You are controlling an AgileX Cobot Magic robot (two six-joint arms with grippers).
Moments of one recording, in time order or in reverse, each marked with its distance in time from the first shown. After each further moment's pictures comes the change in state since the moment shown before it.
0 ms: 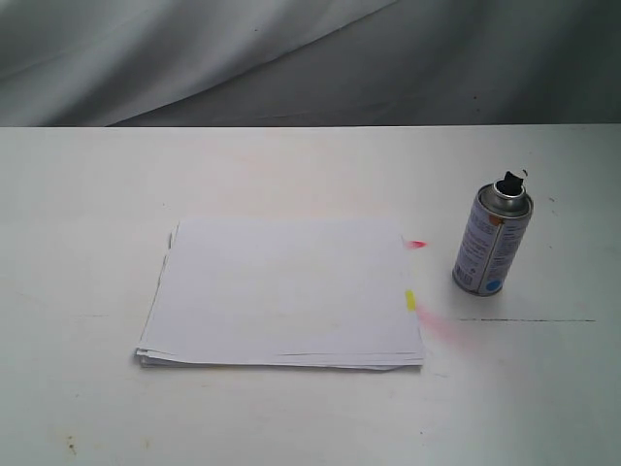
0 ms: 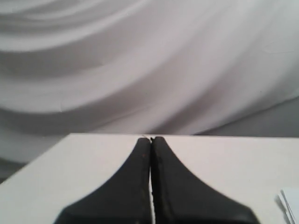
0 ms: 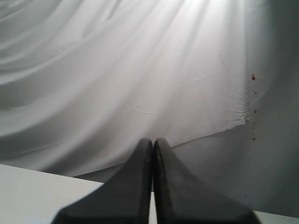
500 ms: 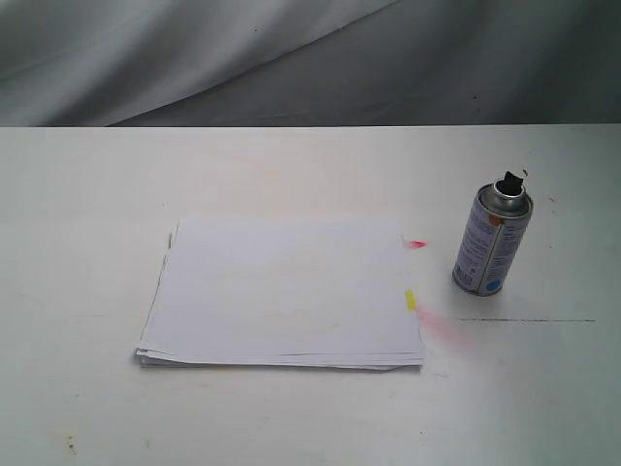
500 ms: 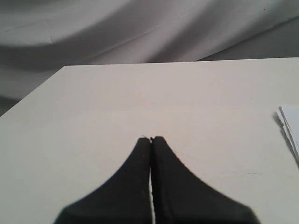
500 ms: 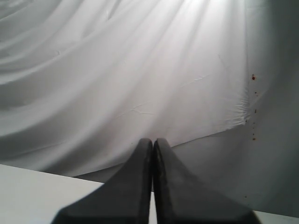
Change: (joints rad) left arm 0.058 -0.046 0.000 0.213 0.325 -0.171; right arm 0.000 0.000 0.000 0.000 0.000 0.000
